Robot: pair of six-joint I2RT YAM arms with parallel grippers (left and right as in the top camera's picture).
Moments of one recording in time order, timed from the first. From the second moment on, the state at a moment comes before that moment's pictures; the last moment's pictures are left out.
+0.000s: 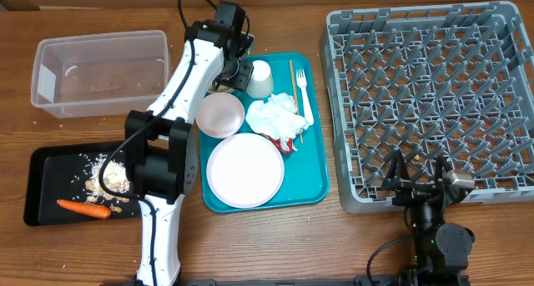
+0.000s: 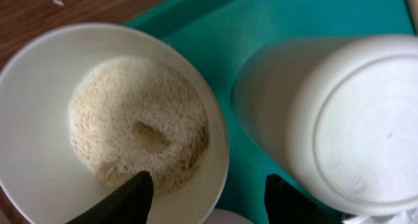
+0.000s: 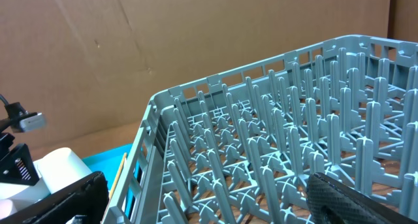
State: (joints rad) left arm -0.28 2.32 2.05 -1.02 0.00 0.07; right arm -0.04 0.01 0.02 -0.03 0.00 0.28
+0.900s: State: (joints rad) left arm -0.27 2.35 2.04 -0.95 -0.02 0.07; right arm -0.04 0.01 0.02 -0.03 0.00 0.28
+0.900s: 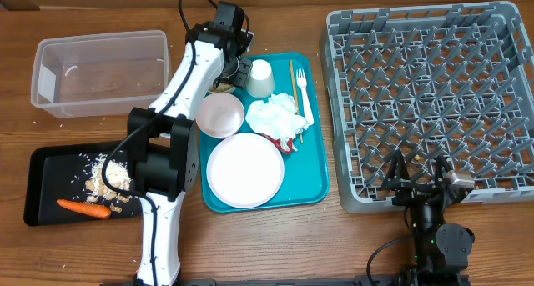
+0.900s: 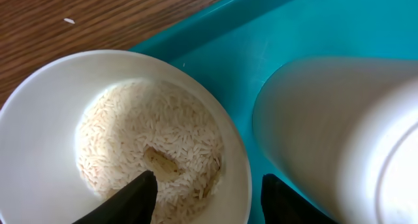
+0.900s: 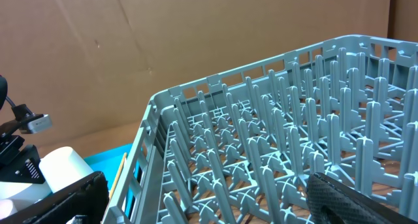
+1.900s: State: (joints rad) left arm -0.28 2.37 2.06 -0.96 -0.03 0.03; right arm -0.04 0.01 0.02 -0.04 0.00 0.28
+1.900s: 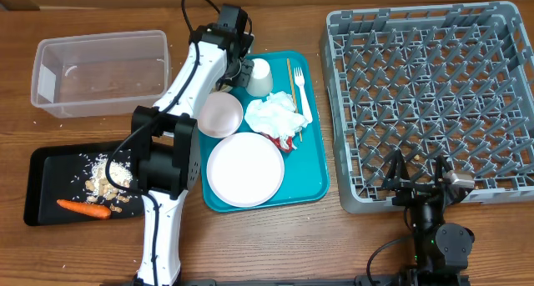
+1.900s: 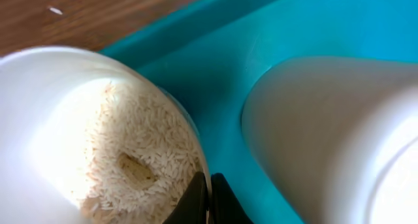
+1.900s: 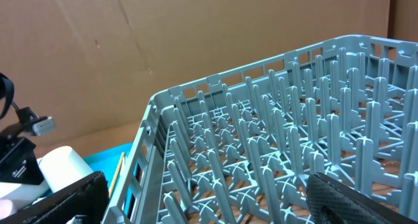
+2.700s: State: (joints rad) left arm -0.16 2.33 2.93 -1.69 -0.01 -0.29; right arm -0.04 0.01 0.02 -0.03 0.00 0.28
